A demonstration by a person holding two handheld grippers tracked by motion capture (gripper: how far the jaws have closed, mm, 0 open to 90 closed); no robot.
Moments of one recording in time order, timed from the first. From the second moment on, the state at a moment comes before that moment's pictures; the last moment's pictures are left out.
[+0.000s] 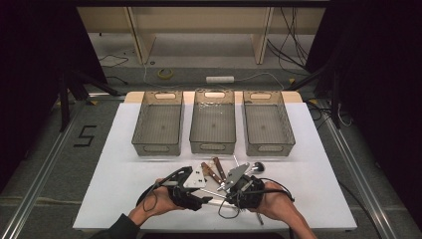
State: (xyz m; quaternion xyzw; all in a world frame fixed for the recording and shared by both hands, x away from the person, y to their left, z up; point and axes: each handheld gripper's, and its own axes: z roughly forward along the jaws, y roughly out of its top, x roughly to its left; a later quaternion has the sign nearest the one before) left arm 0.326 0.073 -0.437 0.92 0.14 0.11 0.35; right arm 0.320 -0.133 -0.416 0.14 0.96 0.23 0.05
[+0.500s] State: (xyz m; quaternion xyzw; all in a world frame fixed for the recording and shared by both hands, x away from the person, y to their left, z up) left arm 0.322 0.067 -0.441 0.94 0.10 0.10 0.32; right arm 0.318 -0.130 -0.416 0.12 0.97 0.23 0.04
